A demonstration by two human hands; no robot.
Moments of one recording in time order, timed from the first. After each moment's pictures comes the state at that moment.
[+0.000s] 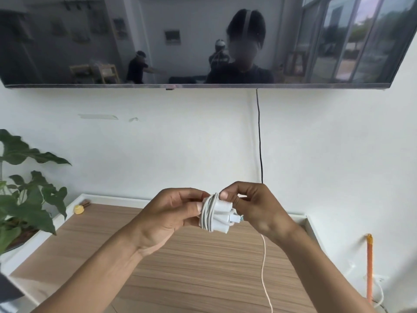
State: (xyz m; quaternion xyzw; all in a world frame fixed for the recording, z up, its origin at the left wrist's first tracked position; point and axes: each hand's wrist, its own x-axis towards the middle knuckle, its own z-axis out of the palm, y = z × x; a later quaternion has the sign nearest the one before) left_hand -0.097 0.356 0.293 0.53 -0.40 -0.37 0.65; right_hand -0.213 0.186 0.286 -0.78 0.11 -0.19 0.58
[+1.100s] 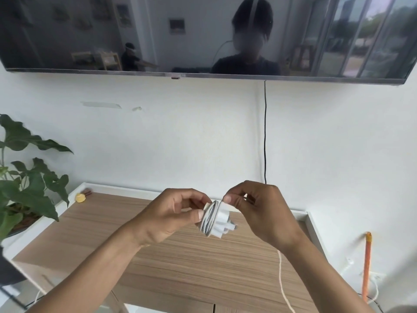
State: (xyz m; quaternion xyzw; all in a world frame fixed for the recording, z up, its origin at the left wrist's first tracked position) left_hand -0.075 0.362 0.260 0.59 -0.47 -0.31 0.57; right_hand -0.225 0.200 0.285 -0.87 0.14 -0.25 0.39
